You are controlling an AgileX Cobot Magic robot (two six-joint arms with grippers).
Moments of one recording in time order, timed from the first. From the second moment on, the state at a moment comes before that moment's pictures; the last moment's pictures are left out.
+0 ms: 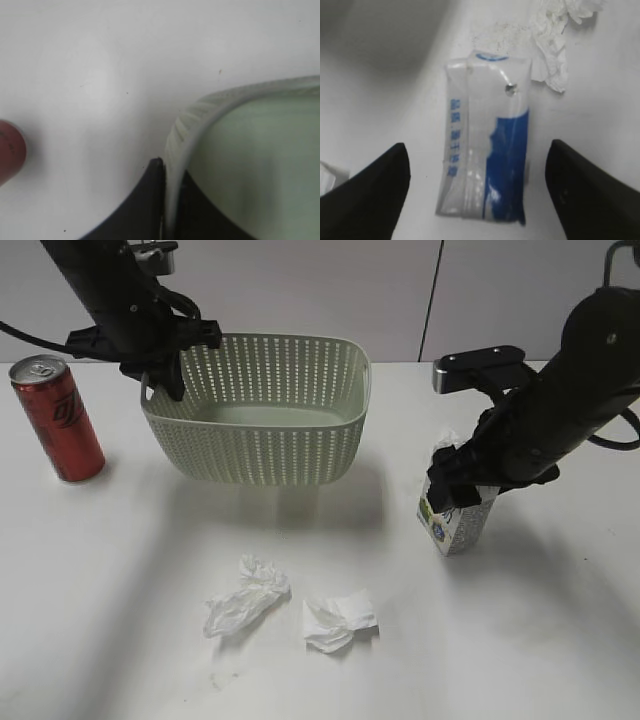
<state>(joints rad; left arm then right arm) -0.33 2.05 -1.71 -0.12 1.01 -0.12 0.41 1.74 -1.01 0.18 0.51 -0.07</state>
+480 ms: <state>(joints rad) -0.33 2.05 -1.71 -0.11 1.01 -0.12 0.41 1.82 -1.01 0.17 0.45 -0.07</state>
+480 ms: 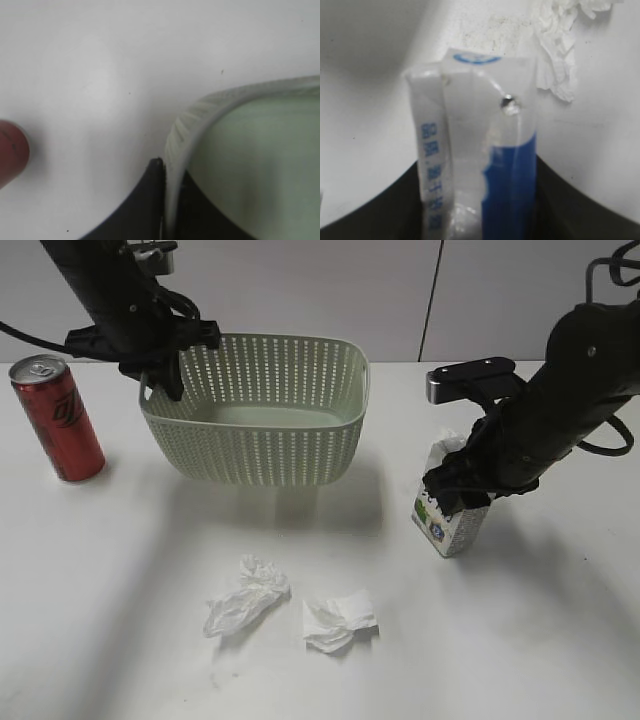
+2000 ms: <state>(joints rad) -0.33 2.05 -1.71 -0.12 1.01 -0.12 0.63 2.24 -2.10 0.14 1.11 -0.14</state>
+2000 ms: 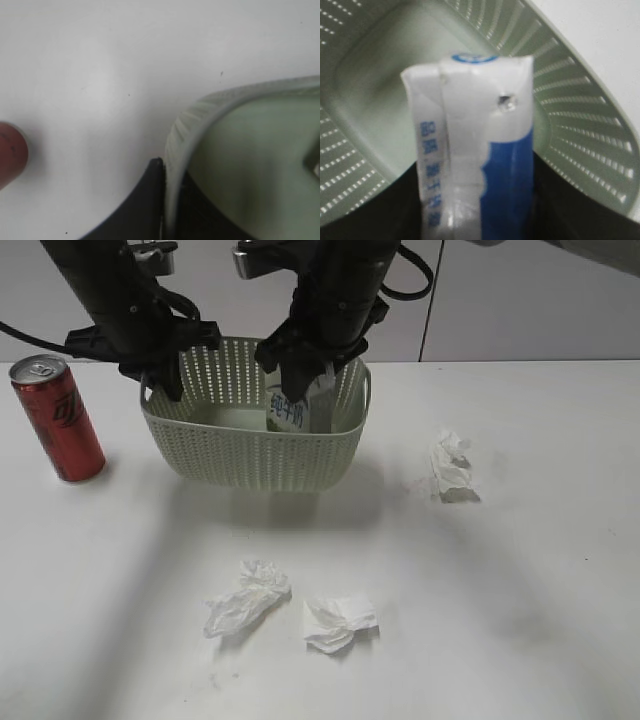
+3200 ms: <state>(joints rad) -0.33 2.08 -1.71 -0.15 1.00 -0.11 0.32 1.48 -1.48 0.02 1.19 -0.06</state>
